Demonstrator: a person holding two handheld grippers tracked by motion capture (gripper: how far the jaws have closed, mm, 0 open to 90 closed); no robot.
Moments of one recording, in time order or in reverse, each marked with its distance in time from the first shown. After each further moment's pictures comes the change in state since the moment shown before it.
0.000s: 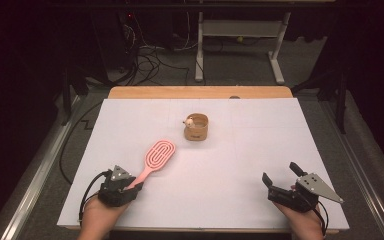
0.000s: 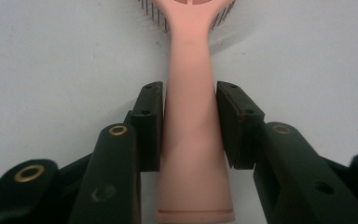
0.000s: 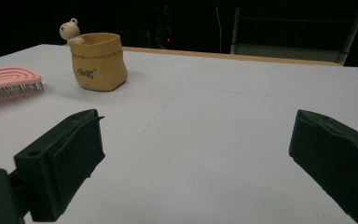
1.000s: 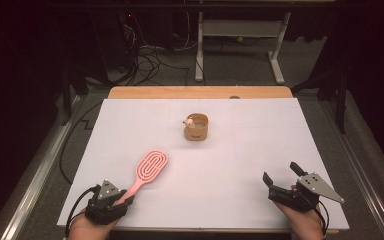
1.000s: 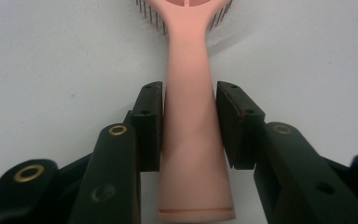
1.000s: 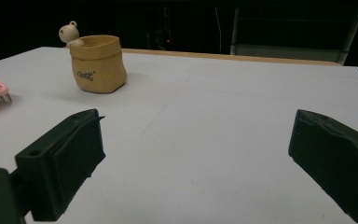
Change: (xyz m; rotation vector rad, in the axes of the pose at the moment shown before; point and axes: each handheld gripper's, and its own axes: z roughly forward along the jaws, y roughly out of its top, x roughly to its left) left arm -0.007 -0.036 -0.029 -0.004 0.008 0.013; right arm -0.001 0.001 0.000 -0.003 -0.001 0.008
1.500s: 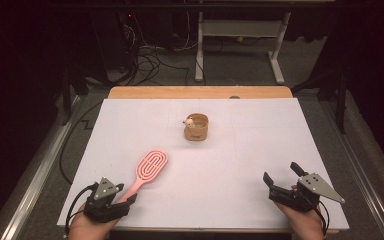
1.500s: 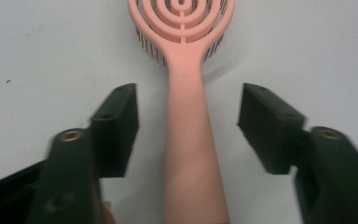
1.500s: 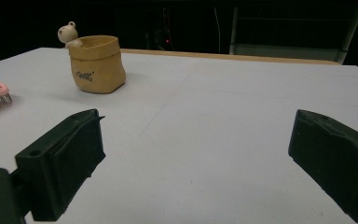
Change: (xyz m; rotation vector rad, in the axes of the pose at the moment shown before) left arm 0.002 0.006 -0.006 -0.084 -0.013 0.018; right arm -0.001 0.000 -0.001 -0.001 -0.002 0.005
